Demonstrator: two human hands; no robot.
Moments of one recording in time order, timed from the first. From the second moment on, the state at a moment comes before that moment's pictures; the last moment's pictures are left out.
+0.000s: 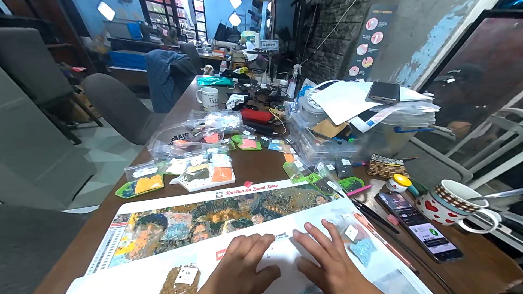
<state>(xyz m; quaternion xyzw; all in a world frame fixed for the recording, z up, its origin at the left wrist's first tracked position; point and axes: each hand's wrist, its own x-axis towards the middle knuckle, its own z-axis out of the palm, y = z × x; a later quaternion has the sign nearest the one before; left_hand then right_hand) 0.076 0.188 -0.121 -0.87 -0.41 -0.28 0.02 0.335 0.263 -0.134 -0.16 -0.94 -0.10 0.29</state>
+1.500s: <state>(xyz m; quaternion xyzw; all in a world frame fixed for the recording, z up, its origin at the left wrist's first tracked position) 0.025 0.214 -0.085 -0.78 -0.47 -0.11 -0.41 0.292 0.252 -0.117 -0.13 -0.97 0.10 0.16</state>
